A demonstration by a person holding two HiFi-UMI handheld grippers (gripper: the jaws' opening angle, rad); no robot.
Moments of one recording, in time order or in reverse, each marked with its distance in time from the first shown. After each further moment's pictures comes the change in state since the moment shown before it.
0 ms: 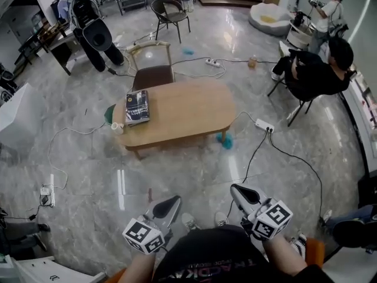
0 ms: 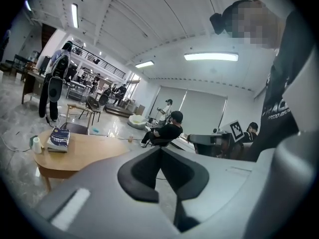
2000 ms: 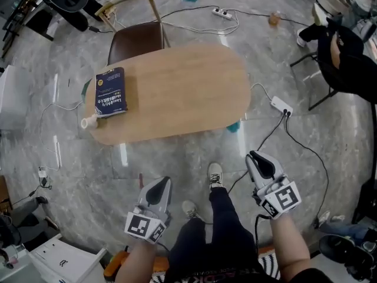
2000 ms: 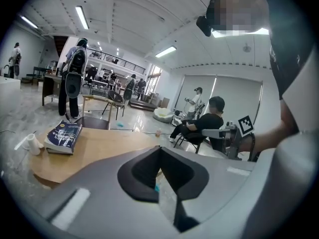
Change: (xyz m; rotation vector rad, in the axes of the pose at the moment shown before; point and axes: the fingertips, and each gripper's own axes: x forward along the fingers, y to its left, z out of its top) left arm 0.292 0.234 -0.046 -0.013 0.081 0.310; right arm 0.197 -0.388 -0.019 -0.102 0.097 -0.092
